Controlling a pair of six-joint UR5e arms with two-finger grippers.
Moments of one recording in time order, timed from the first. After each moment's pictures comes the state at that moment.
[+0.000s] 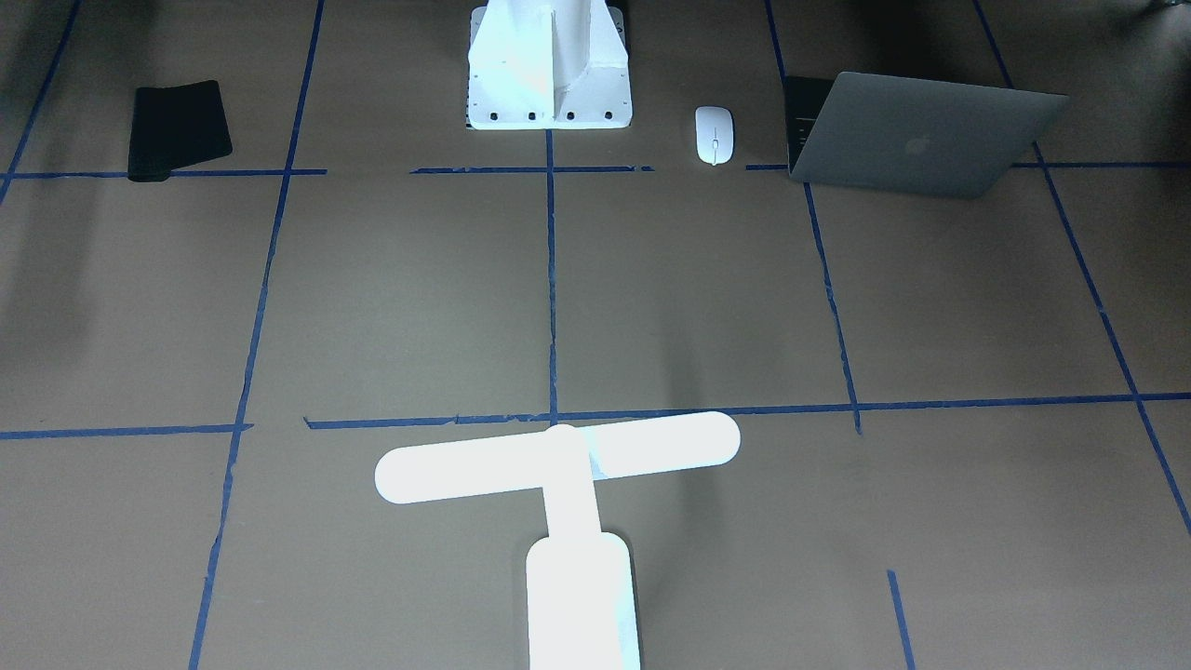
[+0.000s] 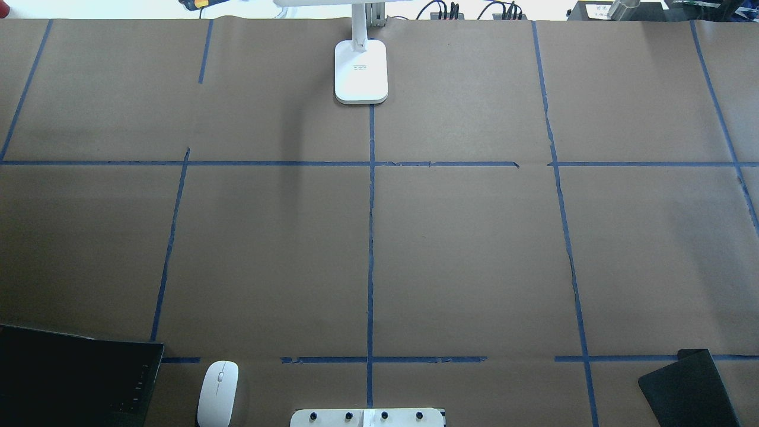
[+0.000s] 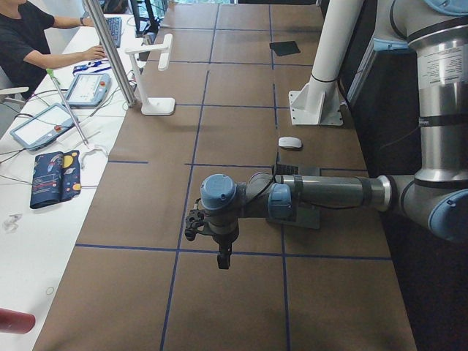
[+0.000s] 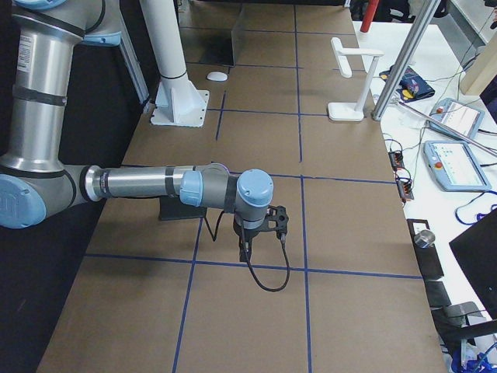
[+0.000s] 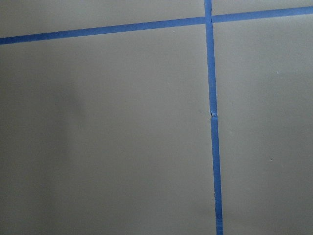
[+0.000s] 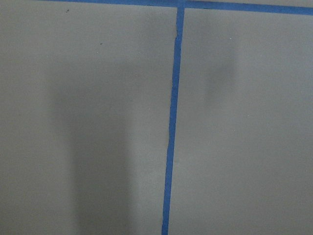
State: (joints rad) left arm -1.55 -1.40 -1.75 -1.53 -2.28 0.08; right arm 1.54 -1.79 1.86 -1.74 2.35 -0.09
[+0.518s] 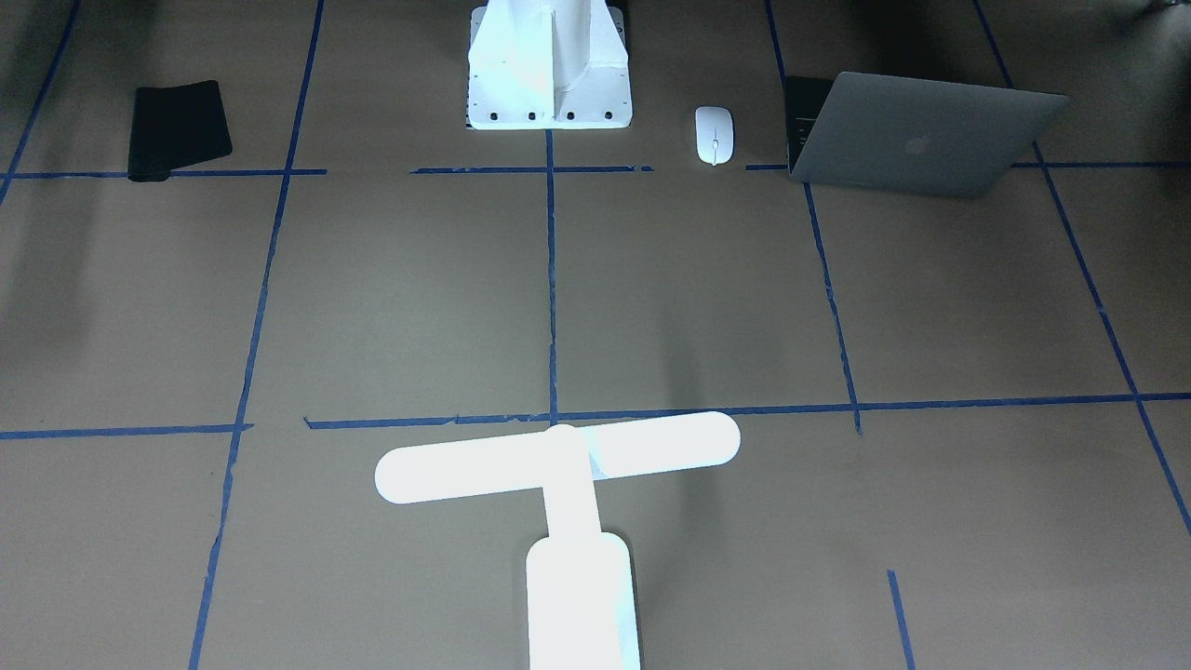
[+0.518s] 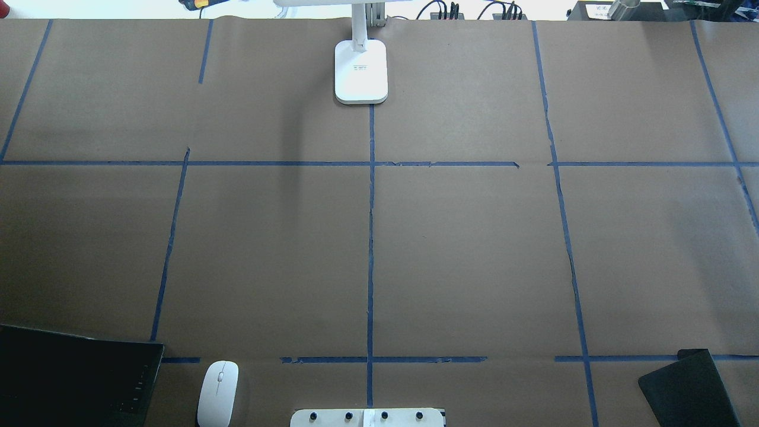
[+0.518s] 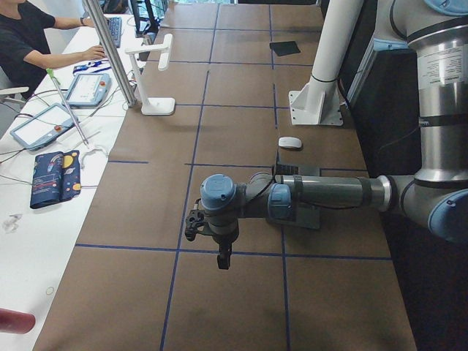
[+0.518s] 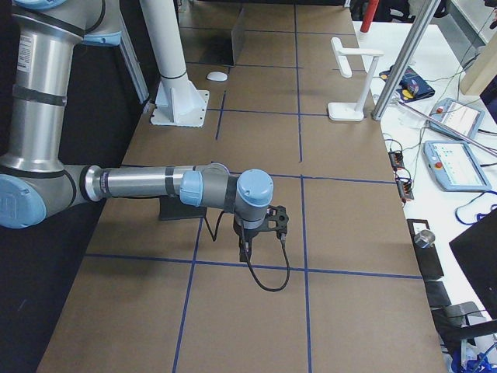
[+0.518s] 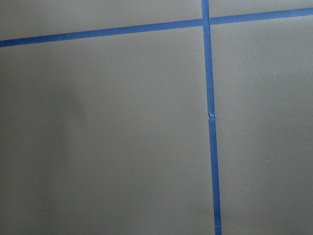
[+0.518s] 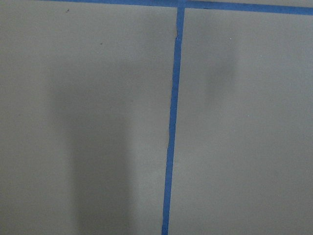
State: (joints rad) left arm -1.55 -1.40 -1.74 -1.53 -2.28 0.08; right arm 1.54 -1.79 1.86 -1.74 2.35 -0.09
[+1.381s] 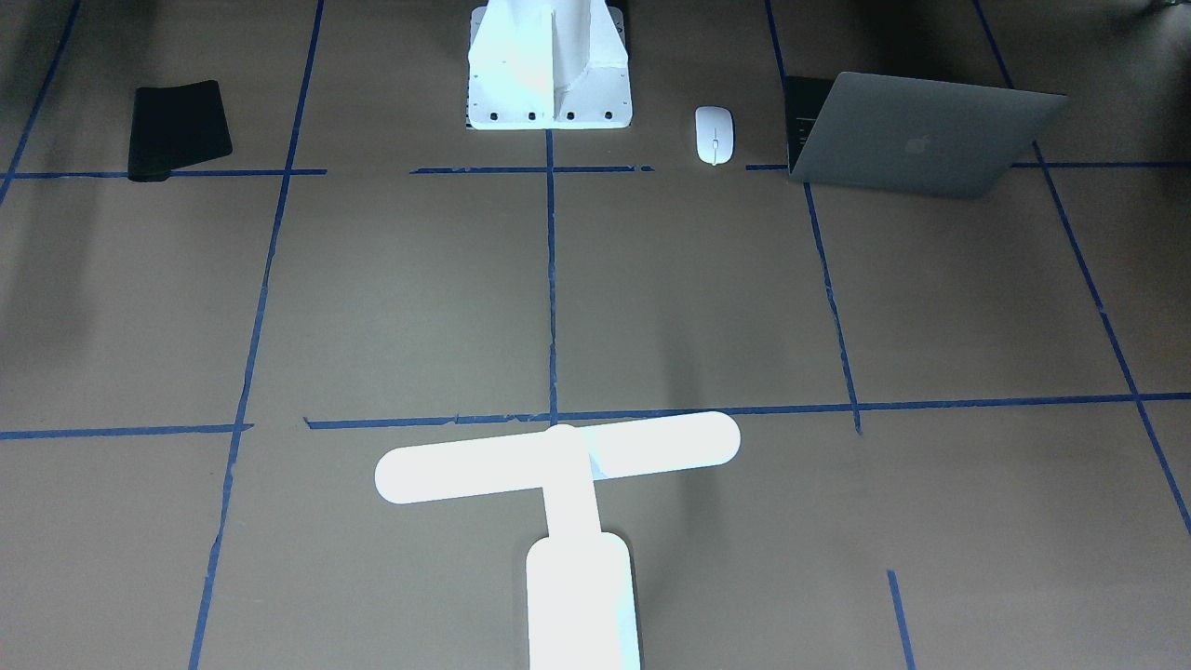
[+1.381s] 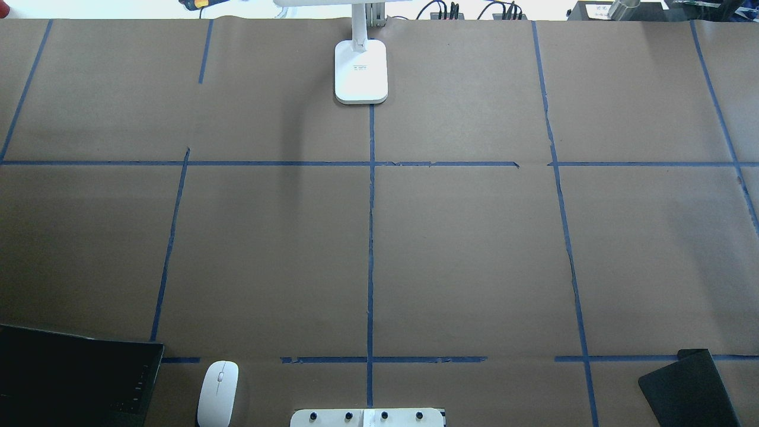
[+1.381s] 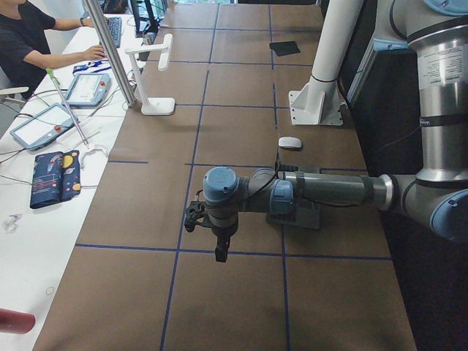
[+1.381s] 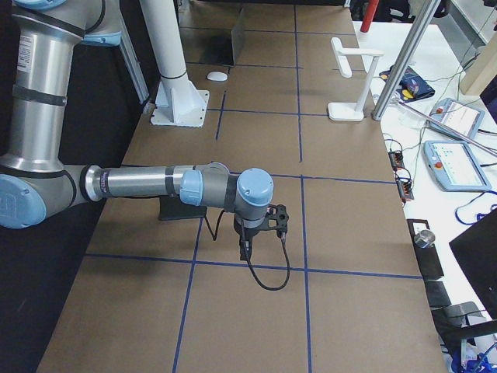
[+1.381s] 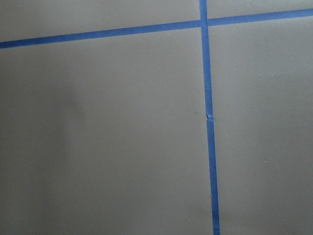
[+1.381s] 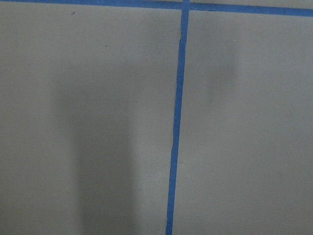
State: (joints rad) left arm -1.54 -1.37 -1.80 -1.58 -2.31 0.07; right arm 1.54 -1.79 1.87 -1.74 2.36 -0.09
